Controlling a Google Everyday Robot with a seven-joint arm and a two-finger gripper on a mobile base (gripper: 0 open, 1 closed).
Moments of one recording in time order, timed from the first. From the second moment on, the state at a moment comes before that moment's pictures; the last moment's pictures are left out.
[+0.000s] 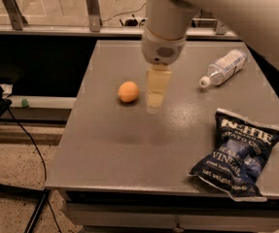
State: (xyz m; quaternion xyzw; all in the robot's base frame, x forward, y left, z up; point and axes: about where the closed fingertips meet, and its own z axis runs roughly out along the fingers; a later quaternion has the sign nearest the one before) arm 0.540 -0.039 0.905 -0.71 0.69 0.01 0.11
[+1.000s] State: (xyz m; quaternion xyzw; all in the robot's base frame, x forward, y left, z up) arm 0.589 0.036 0.847 -0.74 0.66 0.03 0.11
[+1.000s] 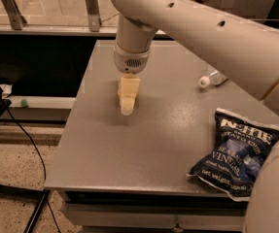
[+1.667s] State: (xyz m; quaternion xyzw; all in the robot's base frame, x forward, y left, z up) arm 0.589 0.037 0.845 -0.74 0.66 0.03 0.11
